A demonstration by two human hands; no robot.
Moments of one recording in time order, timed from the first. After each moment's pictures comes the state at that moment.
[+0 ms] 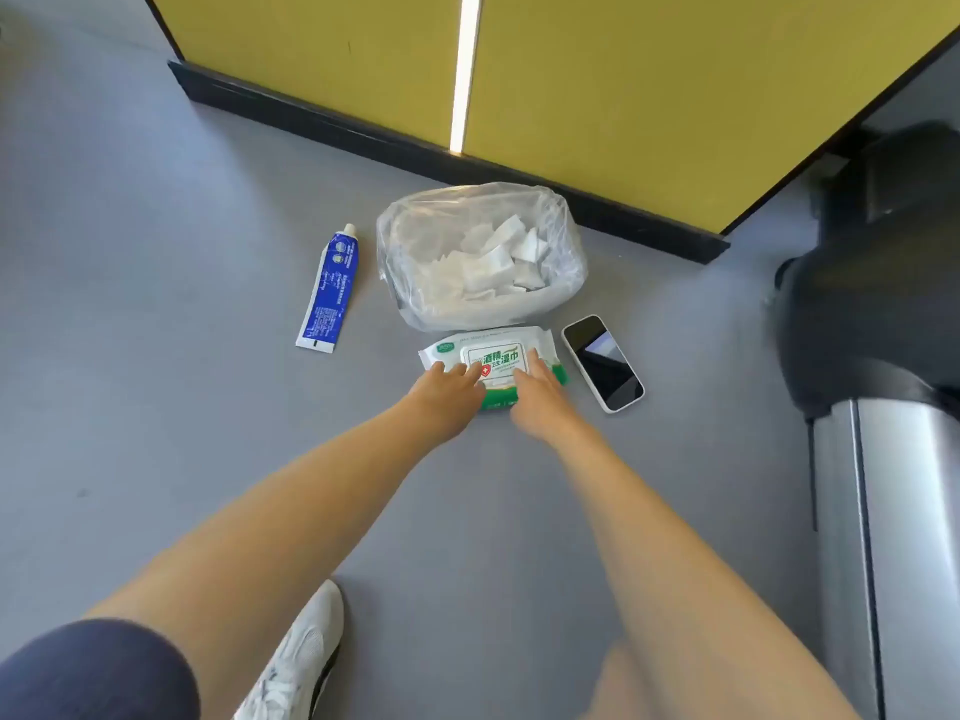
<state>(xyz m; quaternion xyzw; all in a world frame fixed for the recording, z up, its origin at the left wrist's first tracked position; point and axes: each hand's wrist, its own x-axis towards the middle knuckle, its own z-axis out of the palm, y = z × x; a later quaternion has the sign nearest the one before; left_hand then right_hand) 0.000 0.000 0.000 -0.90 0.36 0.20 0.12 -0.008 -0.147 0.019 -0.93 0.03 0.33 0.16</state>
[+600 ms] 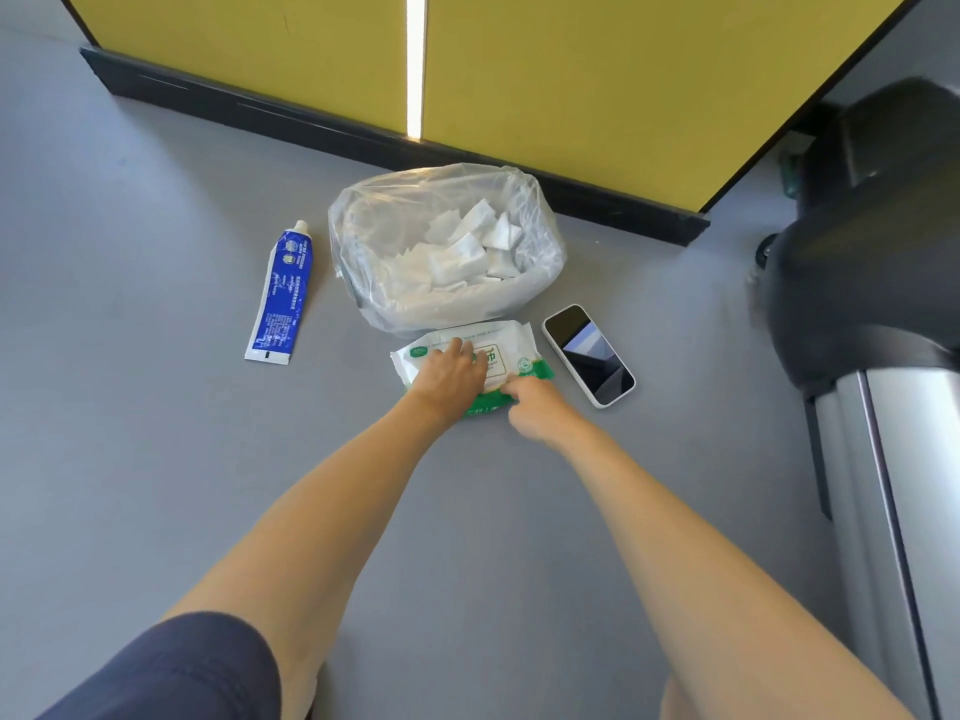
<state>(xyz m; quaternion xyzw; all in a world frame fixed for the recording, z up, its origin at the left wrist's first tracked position) 0.034 -0.040 -0.066 -0.95 0.28 0.13 0.07 -0.006 -0.171 -0.022 -0.90 0.09 0.33 0.25</state>
